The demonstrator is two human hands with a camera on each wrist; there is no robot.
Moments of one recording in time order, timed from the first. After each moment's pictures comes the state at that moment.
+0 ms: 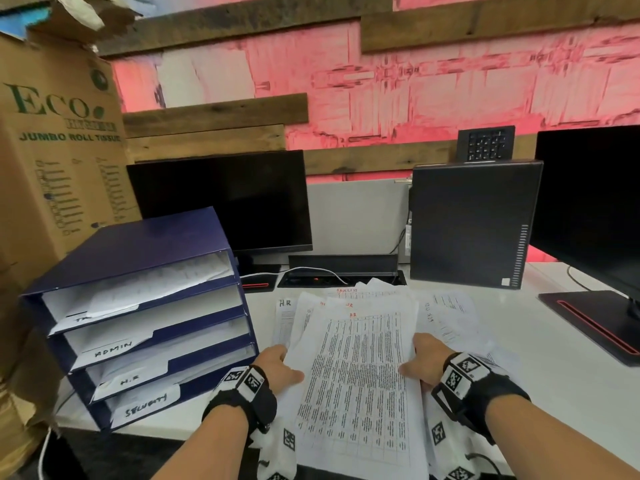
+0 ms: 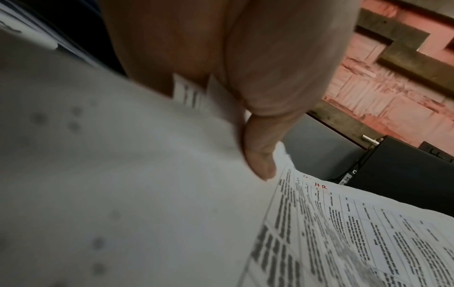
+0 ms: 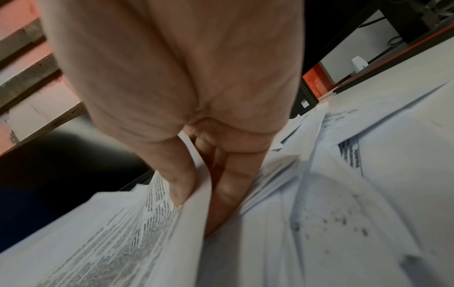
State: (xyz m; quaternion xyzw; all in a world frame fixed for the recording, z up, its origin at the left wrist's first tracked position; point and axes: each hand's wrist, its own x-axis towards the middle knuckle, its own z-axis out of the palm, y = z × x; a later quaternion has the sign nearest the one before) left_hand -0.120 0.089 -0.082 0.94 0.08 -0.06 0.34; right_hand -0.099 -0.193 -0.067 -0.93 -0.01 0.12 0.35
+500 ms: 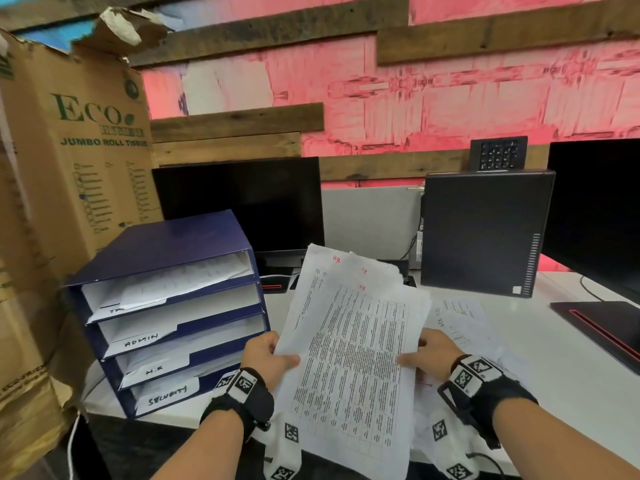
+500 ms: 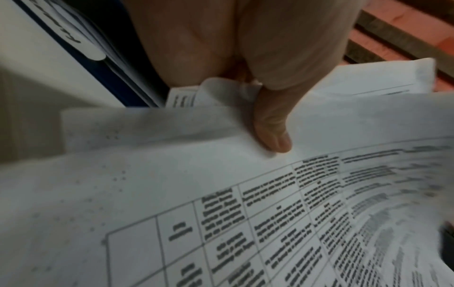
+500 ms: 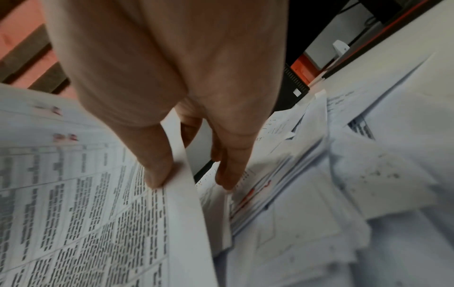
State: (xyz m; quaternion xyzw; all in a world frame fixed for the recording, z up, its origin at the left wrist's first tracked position) left_hand -0.148 0.109 -0.070 0.85 0.11 0.12 0.50; right_hand -0.112 -0.183 -0.057 -0.86 -0.03 0.08 0.50
